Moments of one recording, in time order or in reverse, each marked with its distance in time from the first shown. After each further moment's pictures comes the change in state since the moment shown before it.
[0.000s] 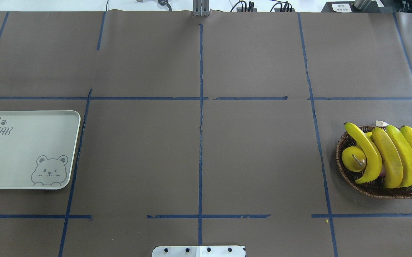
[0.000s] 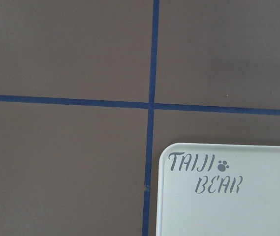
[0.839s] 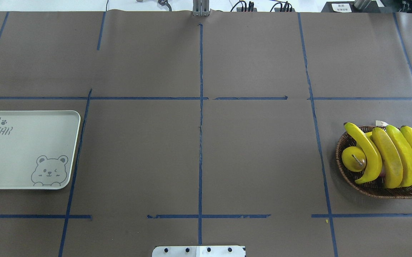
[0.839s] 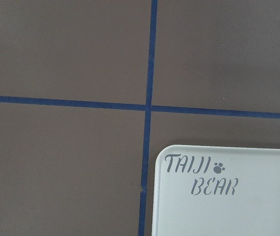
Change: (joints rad) left arm 0.000 0.000 -0.004 0.000 -0.012 -0.014; right arm -0.067 -0.087 0.061 0.196 0.072 0.136
